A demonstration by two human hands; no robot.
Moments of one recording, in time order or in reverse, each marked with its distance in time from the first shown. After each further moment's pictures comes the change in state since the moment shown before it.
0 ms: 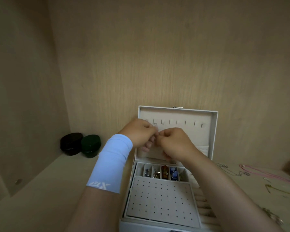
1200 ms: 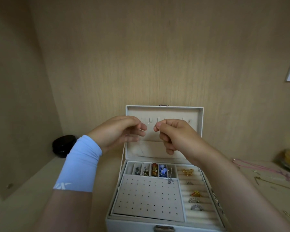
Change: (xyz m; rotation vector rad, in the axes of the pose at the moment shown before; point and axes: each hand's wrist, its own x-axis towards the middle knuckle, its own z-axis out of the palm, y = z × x) left_hand -0.021 0.004 -0.017 -0.347 -0.144 0.111; right_hand -0.021 0.003 -0.048 0.380 -0.176 -0.116
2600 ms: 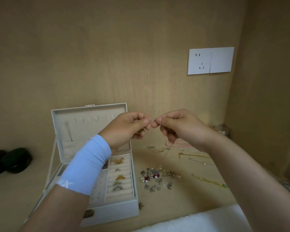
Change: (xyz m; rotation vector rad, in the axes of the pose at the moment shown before) left_hand 0.022 0.024 0.202 0.163 -0.220 0.183; right_hand -0.119 -0.008 -0.172 -0.157 0.128 -0.050
